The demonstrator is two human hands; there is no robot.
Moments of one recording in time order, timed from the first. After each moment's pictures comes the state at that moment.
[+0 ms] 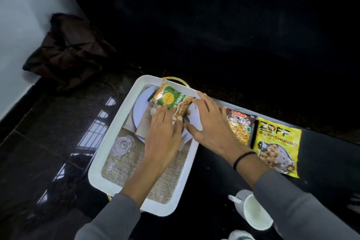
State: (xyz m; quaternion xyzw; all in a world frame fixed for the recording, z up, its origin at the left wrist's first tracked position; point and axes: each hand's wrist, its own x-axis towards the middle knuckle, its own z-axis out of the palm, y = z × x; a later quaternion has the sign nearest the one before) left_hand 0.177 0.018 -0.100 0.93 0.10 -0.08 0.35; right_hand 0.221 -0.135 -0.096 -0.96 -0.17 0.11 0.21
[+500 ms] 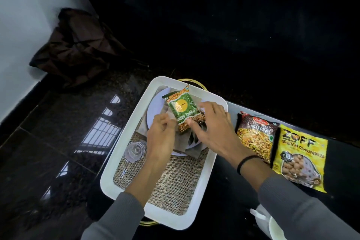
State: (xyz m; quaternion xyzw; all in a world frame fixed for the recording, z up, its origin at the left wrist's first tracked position) left_hand 0.191 0.054 -0.119 0.74 0.34 -0.08 0.57; right_hand 0.233 -0.098 -0.115 -0.95 -0.12 0.14 0.26
